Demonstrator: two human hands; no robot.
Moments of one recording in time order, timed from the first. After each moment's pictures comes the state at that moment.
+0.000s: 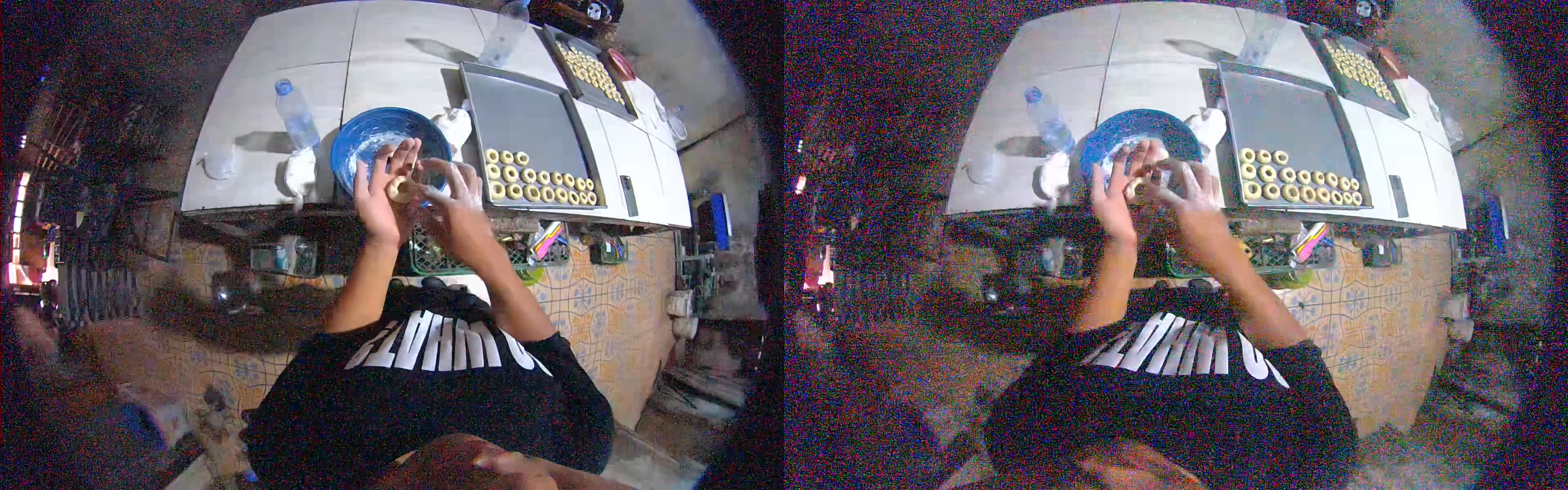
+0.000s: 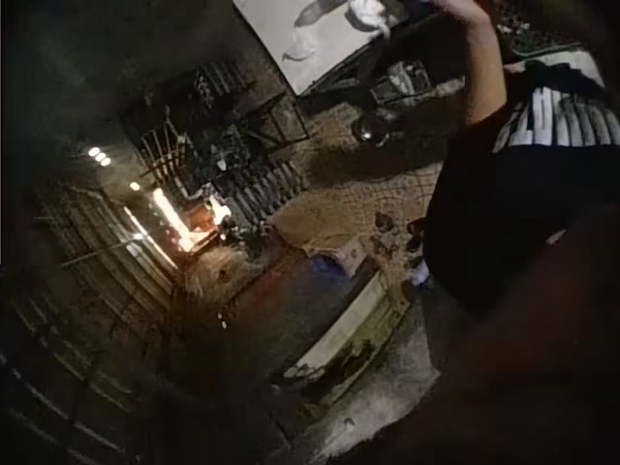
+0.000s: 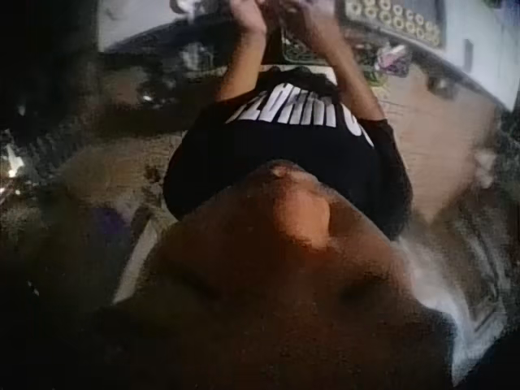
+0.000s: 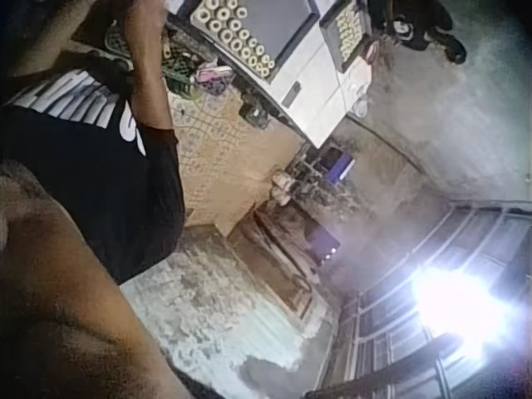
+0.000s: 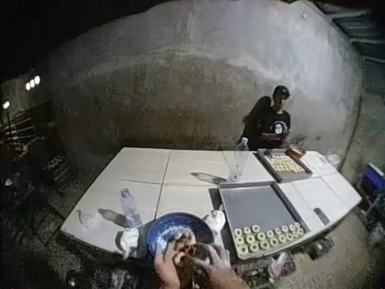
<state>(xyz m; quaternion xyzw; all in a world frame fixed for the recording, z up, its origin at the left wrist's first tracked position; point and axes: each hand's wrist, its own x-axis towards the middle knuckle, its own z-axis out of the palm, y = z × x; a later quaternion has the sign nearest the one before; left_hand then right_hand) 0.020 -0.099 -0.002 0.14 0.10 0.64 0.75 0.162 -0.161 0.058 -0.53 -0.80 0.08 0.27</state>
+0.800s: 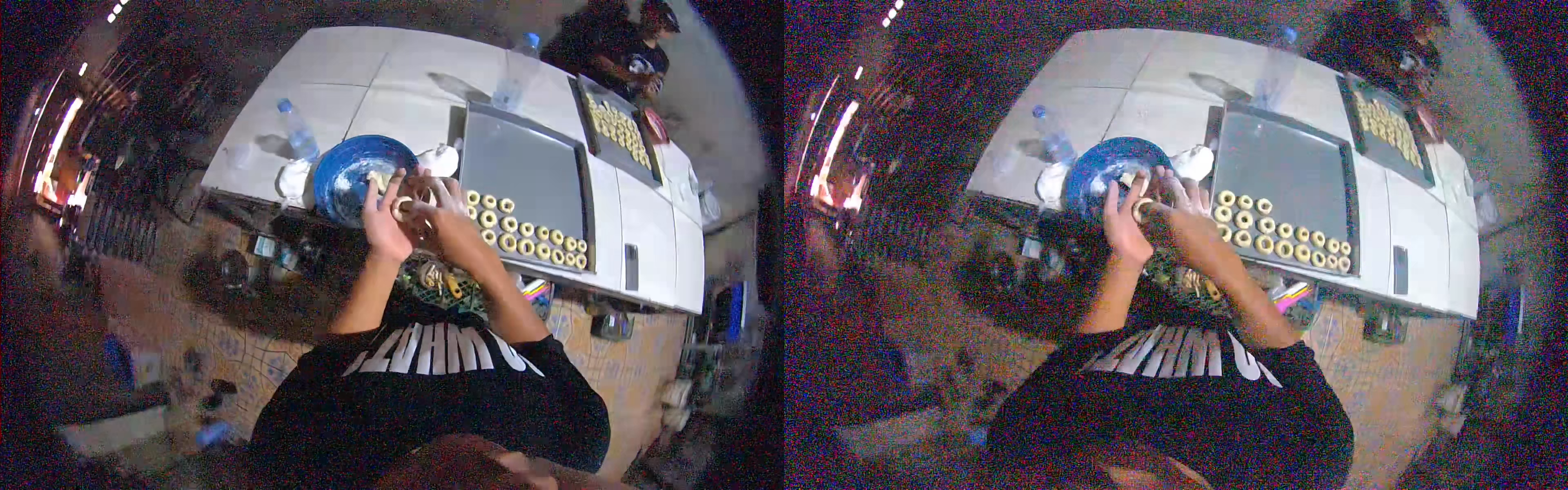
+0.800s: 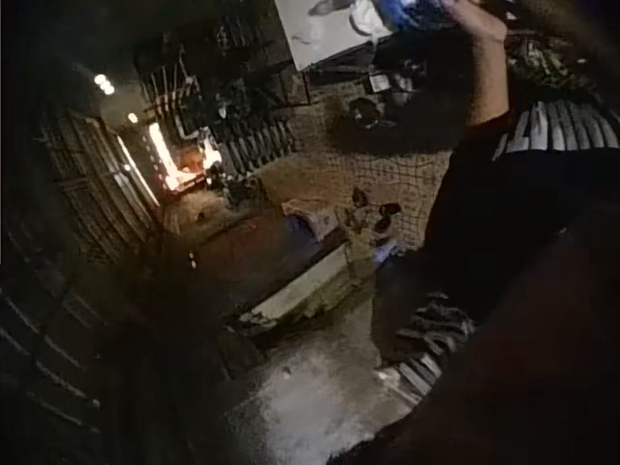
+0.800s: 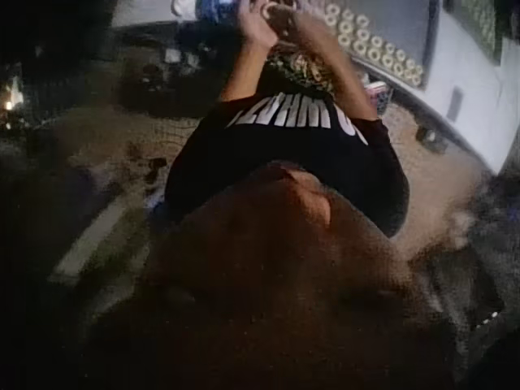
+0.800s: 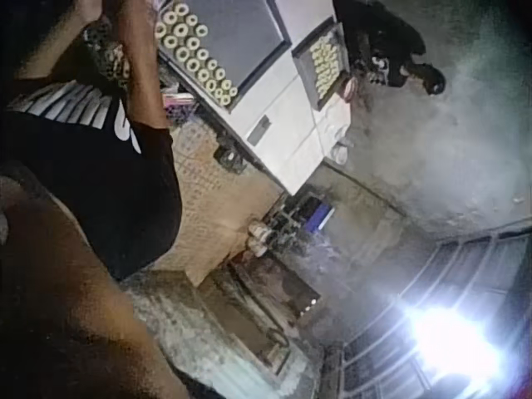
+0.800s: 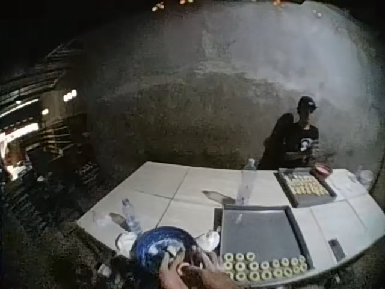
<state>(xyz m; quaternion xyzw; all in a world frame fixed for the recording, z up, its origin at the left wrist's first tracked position) 0.137 -0.111 0.017 0.04 0.22 0.65 0.73 0.289 -0.117 0.062 -0.40 -0.87 0.17 0.25</state>
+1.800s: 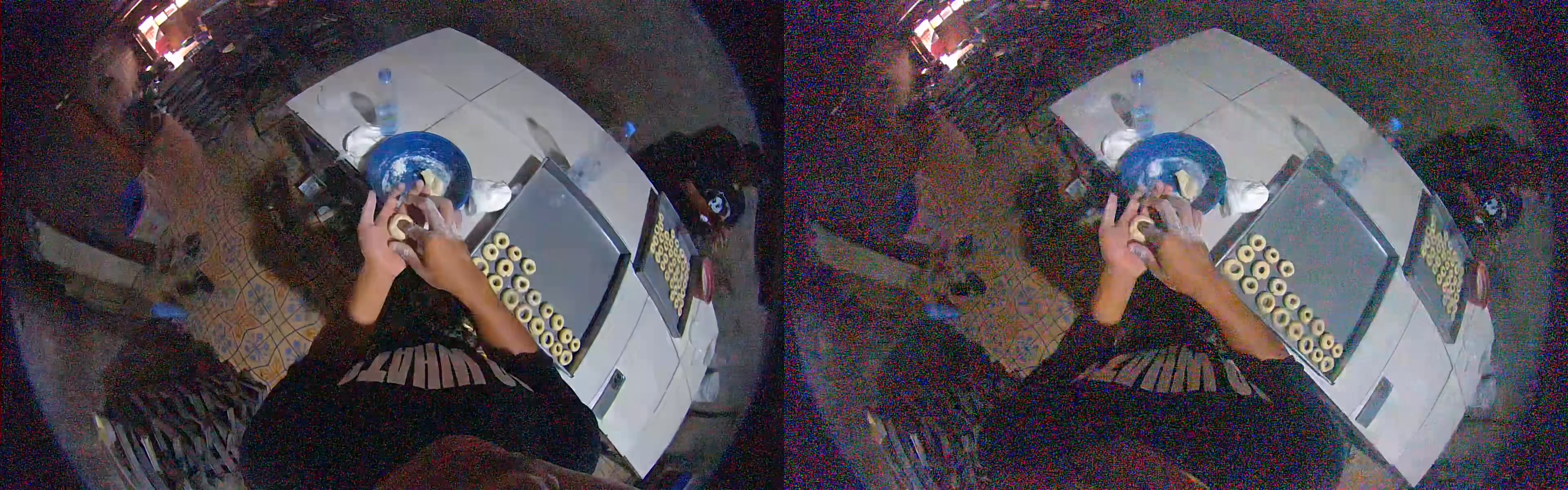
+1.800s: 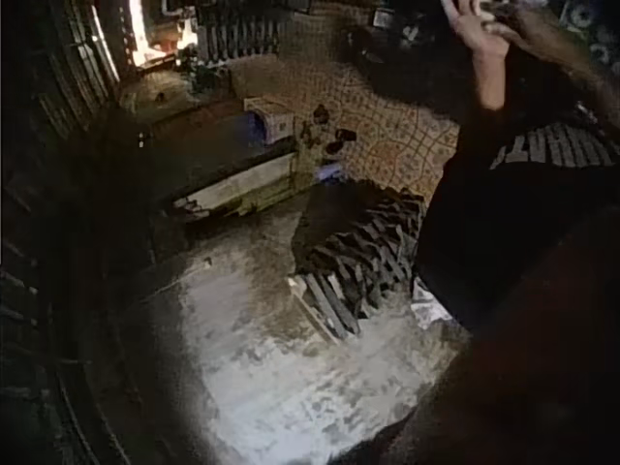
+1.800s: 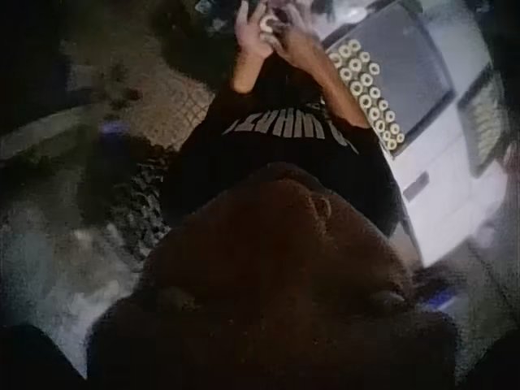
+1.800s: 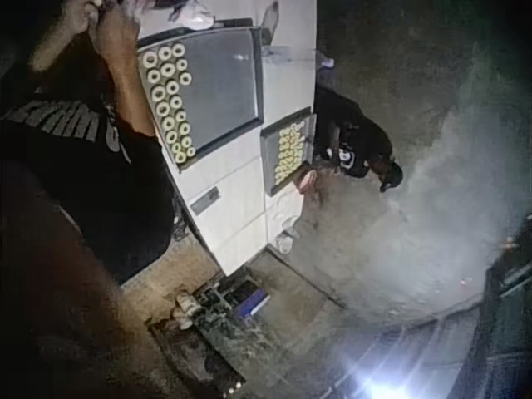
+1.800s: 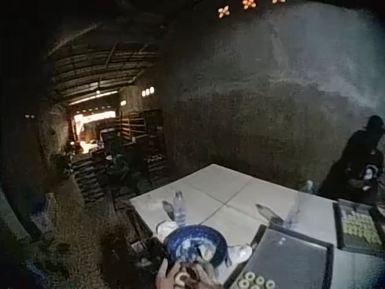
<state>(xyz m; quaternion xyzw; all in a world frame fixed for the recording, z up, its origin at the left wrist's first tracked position) 0.151 -0.167 0.002 0.18 -0.16 0.75 0.61 0.289 -0.109 0.052 -0.14 -0.92 0.26 0.26</state>
